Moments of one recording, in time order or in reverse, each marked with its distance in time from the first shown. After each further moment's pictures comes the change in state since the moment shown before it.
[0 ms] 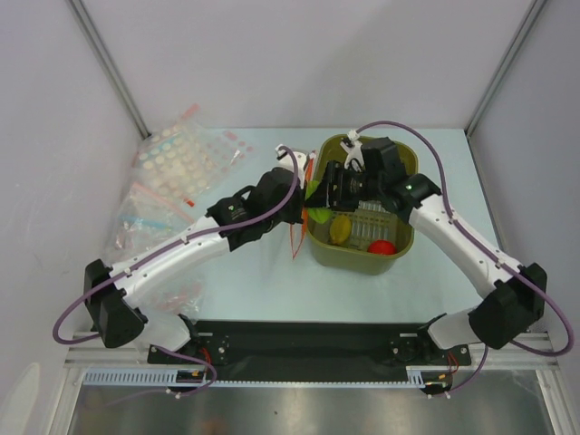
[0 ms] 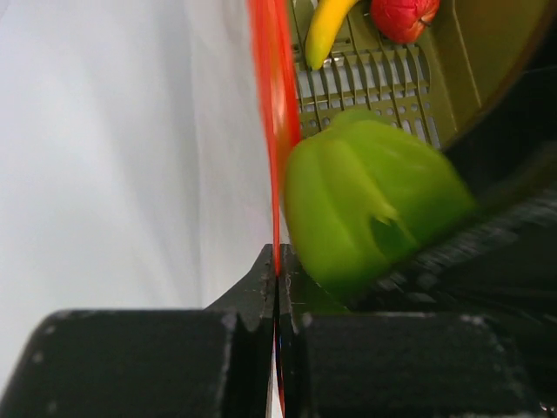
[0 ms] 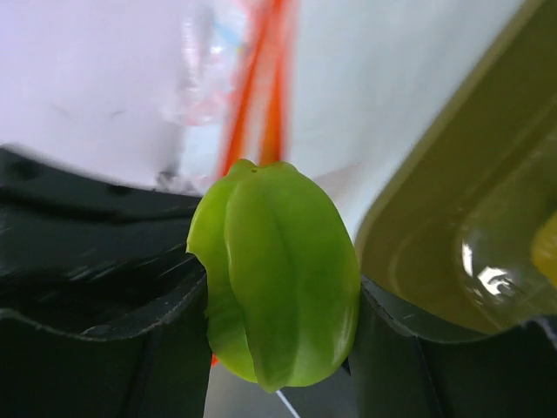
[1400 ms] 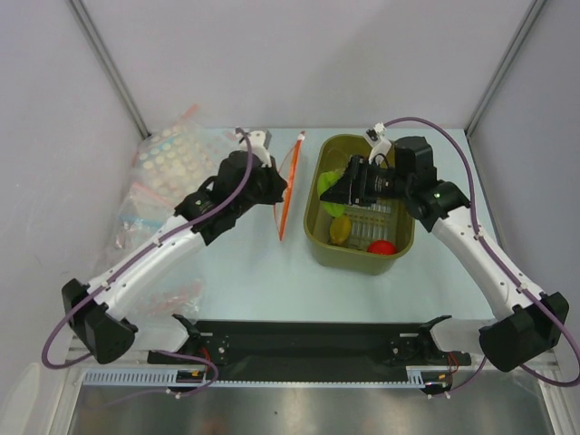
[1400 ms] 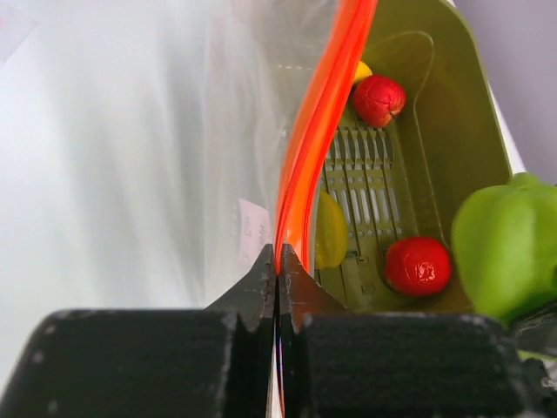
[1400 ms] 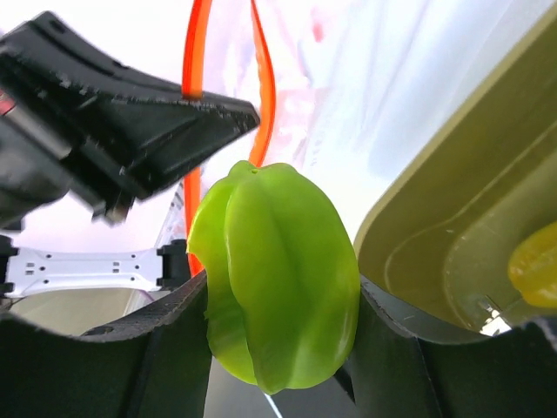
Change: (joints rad) left arm 0.166 -0.083 -0.006 0.074 0.117 -0.085; right arm -0.122 -0.104 -0.040 0.023 -0.129 -0.082
